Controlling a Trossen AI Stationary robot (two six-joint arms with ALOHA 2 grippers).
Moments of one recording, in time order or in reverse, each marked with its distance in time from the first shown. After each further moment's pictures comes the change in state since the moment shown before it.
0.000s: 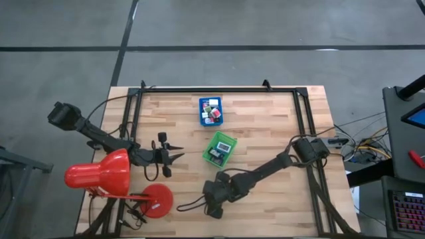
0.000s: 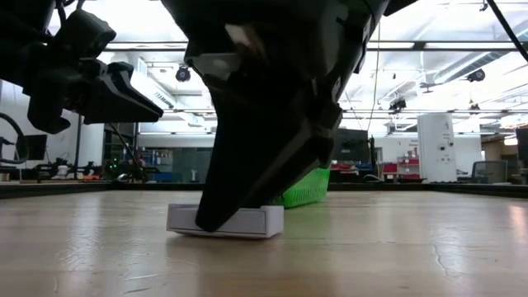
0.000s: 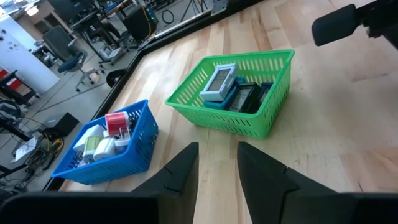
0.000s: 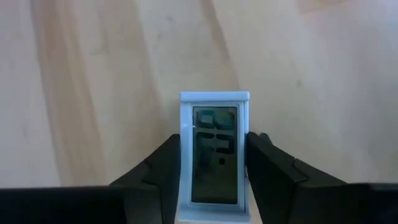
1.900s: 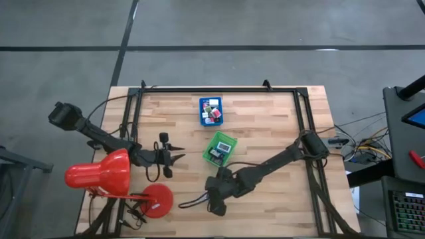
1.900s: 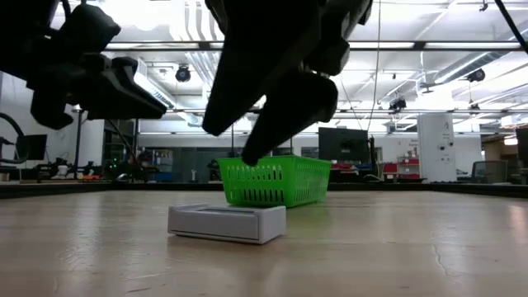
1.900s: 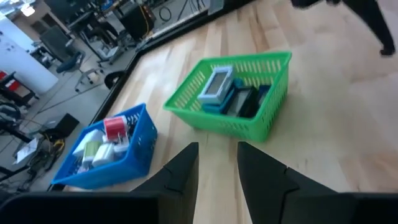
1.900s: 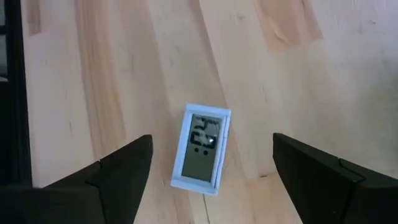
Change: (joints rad) left arm 0.000 0.021 0.047 -0.055 0.004 0.008; right arm -0.026 -0.171 -0.033 -0.032 0.034 -0.058
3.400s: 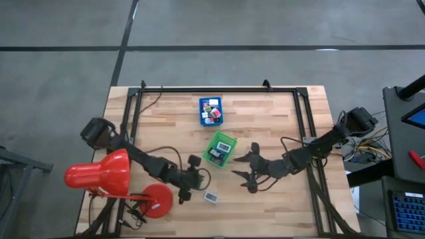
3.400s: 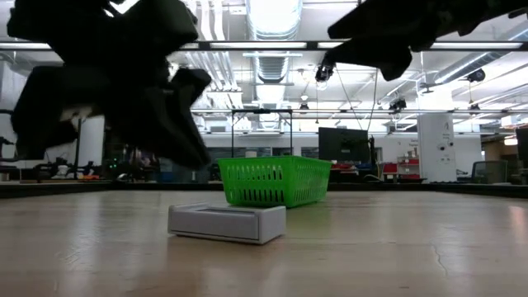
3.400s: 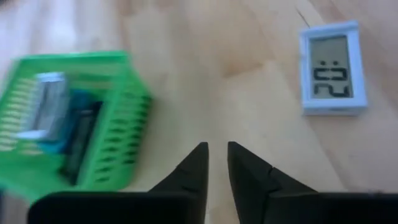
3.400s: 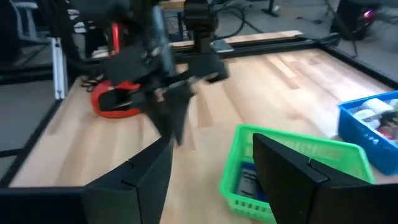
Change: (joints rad) left arm -0.031 0.615 0.579 -0.395 0.291 -0.109; right arm 0.058 -0.687 -0.958 0.954 0.432 -0.387
